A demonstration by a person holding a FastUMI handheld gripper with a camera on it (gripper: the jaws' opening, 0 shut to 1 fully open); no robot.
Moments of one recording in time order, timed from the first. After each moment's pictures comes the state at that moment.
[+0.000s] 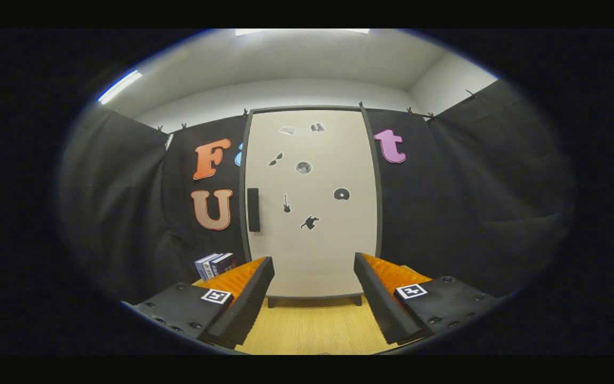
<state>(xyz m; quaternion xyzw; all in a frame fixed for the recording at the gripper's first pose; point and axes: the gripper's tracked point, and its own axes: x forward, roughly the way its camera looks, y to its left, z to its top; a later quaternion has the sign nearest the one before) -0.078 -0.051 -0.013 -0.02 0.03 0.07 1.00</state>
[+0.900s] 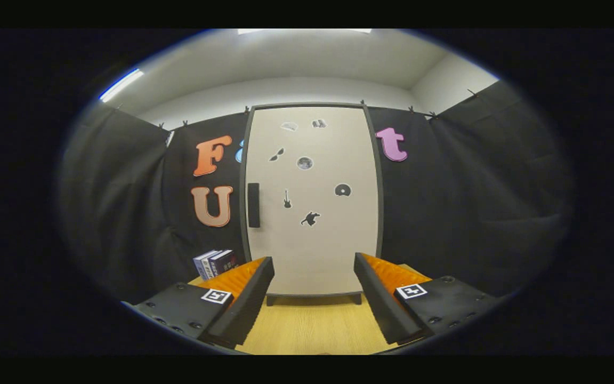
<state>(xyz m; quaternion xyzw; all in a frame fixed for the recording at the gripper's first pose) -0.079 -0.050 -0.019 -0.03 0.03 0.06 1.00</state>
